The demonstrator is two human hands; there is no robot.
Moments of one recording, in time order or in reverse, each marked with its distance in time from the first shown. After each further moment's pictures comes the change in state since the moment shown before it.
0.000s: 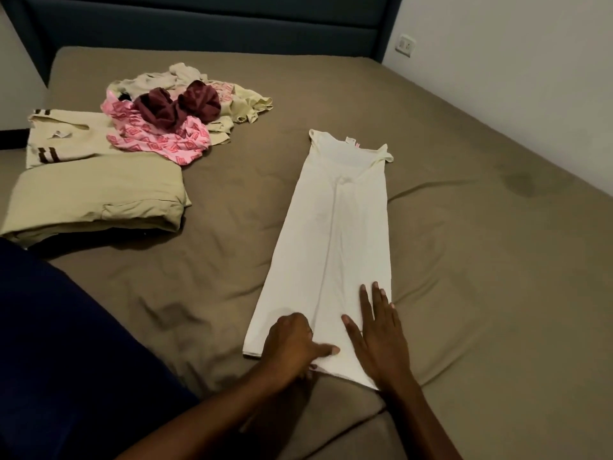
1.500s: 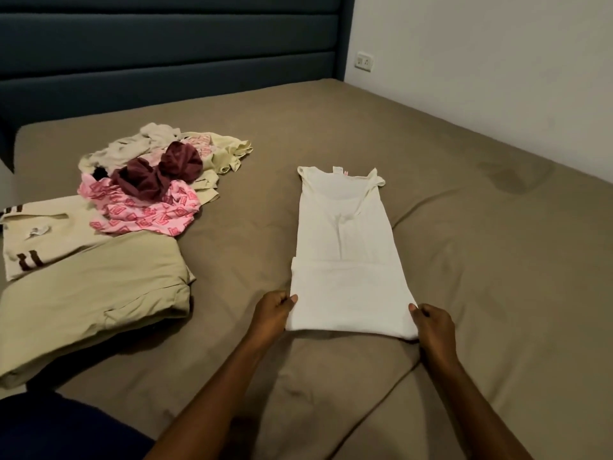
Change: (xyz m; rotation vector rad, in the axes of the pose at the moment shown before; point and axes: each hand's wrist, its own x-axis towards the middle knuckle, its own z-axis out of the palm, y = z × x) left_hand 0.182 -0.059 -0.116 -0.504 0.006 0.197; right_hand 0.097 0.004 -0.031 0.681 0.322 0.598
